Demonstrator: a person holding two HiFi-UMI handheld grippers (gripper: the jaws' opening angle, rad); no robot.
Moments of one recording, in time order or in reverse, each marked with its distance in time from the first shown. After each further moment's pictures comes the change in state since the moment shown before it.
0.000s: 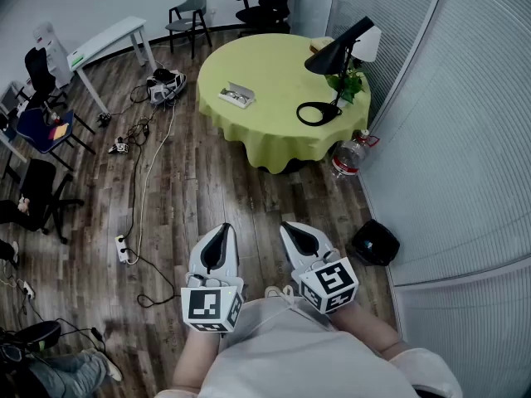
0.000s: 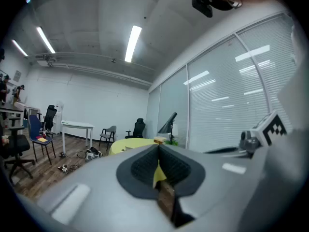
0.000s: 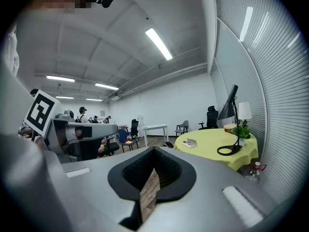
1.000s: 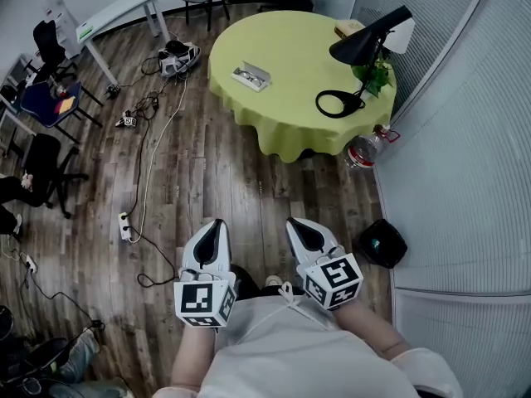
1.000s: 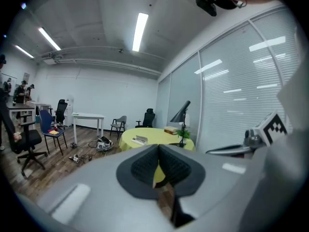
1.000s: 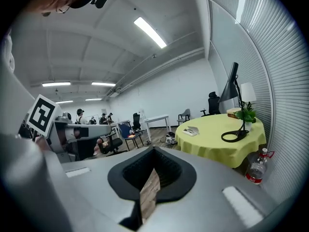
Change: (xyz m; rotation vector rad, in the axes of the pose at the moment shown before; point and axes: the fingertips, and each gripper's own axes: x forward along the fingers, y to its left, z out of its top) left arm 0.052 0.047 -0.042 -0.039 0.117 0.111; right arm 0.059 -0.048 -0.036 0.079 0.103 0.045
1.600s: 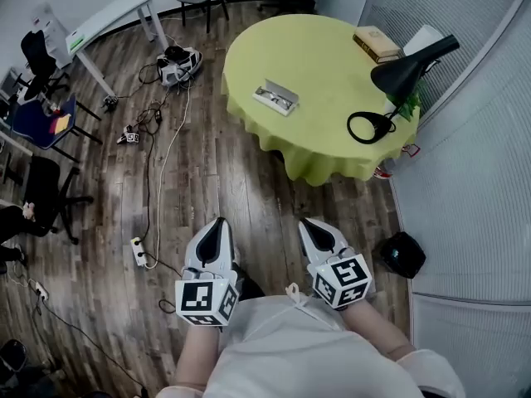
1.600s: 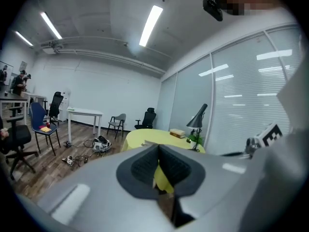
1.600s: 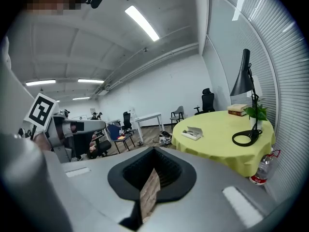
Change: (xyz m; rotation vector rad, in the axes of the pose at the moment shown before) left arm 0.141 0.174 0.038 -0.056 0.021 -0.050; right arm 0.200 -0.017 0.041 0.058 0.040 -0.098
